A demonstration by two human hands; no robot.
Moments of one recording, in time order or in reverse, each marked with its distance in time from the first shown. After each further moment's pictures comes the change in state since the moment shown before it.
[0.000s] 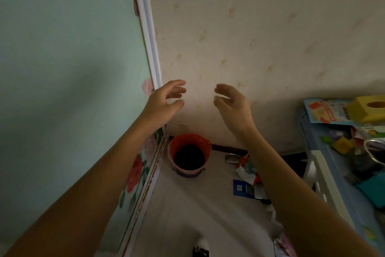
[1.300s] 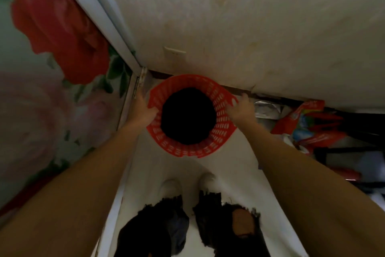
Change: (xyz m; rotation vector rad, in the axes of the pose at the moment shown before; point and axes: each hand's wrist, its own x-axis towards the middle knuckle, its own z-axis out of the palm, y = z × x) left_hand 0.246 -0.757 0.209 0.045 -0.009 -0.688; right_hand 0.288 0.723 0.230 -0.487 -0.160 0.919
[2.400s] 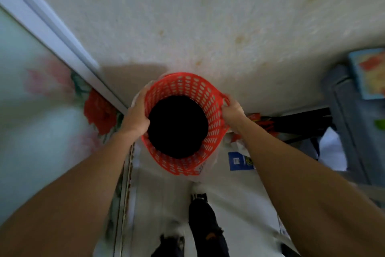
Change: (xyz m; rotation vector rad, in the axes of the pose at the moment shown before) left_hand -0.191 0.323 -0.084 0.463 -0.059 0.383; right_hand -0.224 -0.076 -0.264 0.325 0.032 -0.106
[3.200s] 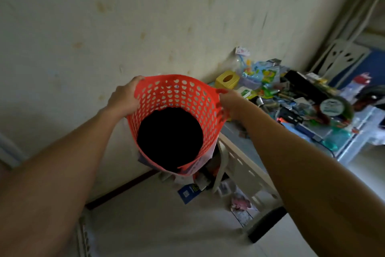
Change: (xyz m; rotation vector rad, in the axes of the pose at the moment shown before) left_hand -0.236 0.383 -0.141 0.190 -0.020 0.573; right_hand -0.455 -0.022 -0.319 0.451 0.452 -0.064
